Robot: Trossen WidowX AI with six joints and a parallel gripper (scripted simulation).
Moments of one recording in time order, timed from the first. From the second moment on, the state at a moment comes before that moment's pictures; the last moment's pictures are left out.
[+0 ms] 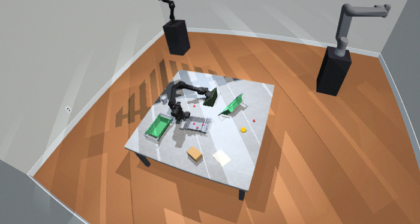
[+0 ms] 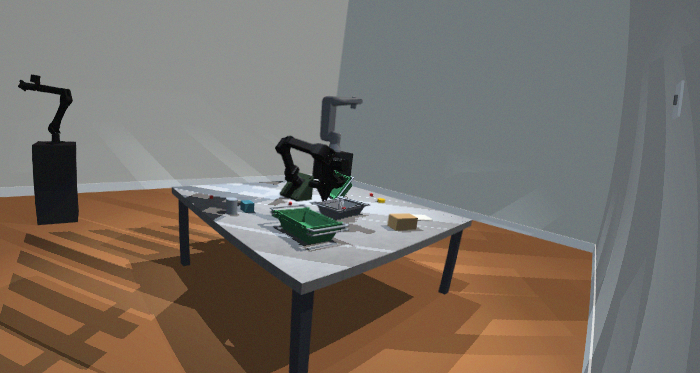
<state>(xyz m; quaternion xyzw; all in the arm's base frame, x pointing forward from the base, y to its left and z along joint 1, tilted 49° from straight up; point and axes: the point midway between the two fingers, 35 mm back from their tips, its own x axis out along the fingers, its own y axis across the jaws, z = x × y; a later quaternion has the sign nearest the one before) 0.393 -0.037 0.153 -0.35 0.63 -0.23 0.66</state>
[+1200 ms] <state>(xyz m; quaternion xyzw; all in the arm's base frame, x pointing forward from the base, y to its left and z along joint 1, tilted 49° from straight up) 0.388 -0.033 0.125 -0.35 0.62 -0.24 0.66</state>
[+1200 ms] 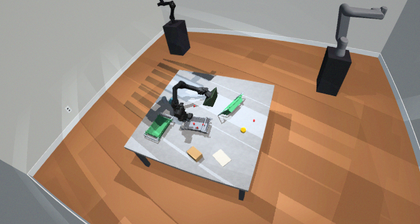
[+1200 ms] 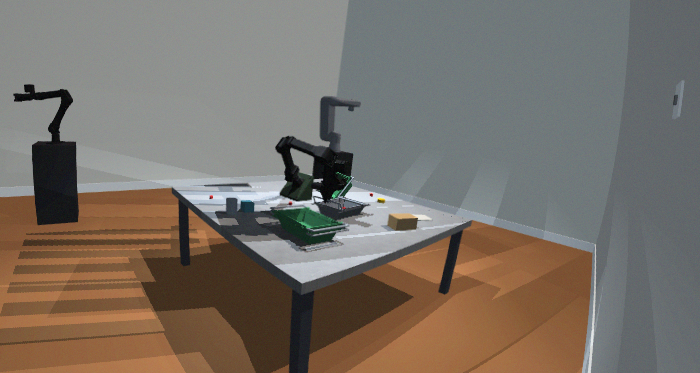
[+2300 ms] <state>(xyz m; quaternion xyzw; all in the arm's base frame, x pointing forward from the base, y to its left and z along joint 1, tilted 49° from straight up) 0.382 0.009 0.102 -0.35 0.63 -0.23 0.66</state>
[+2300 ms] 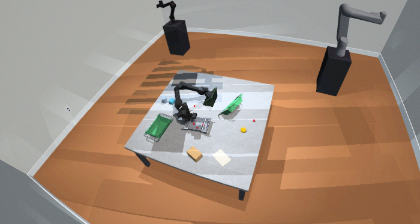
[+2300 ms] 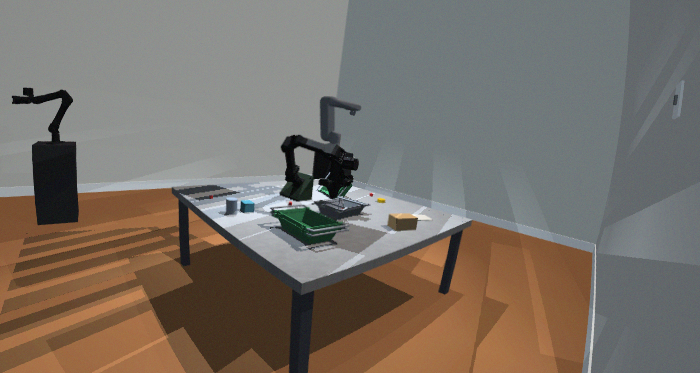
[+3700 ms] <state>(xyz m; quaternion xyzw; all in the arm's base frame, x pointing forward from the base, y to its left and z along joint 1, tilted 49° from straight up) 0.369 0.069 0.080 -0.31 0.62 -0.23 0.68</state>
